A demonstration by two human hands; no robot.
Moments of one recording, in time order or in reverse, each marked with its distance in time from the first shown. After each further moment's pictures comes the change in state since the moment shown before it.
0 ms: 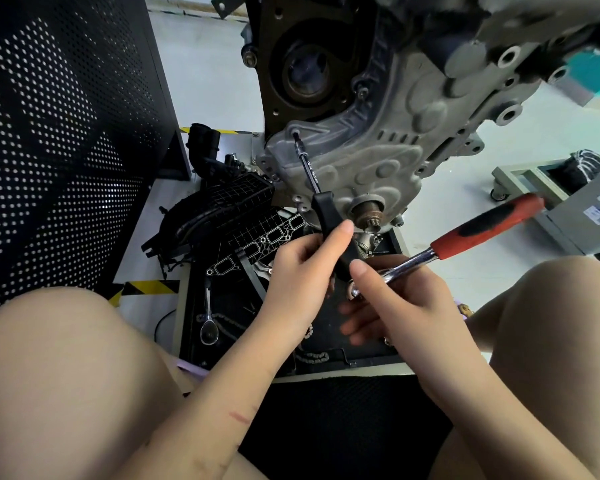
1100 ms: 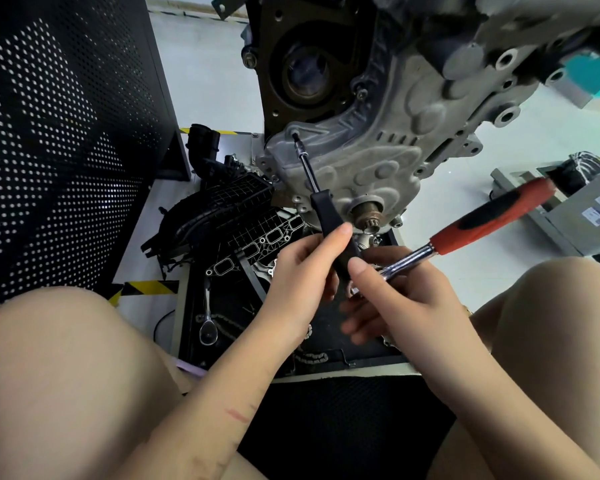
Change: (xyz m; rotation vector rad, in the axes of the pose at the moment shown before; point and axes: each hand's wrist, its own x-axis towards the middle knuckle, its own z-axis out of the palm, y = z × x) left_hand -0.002 0.004 0.002 -0.051 -0.038 -0.074; right_hand 0.000 -0.007 -0.001 -0.043 -0.032 -0.012
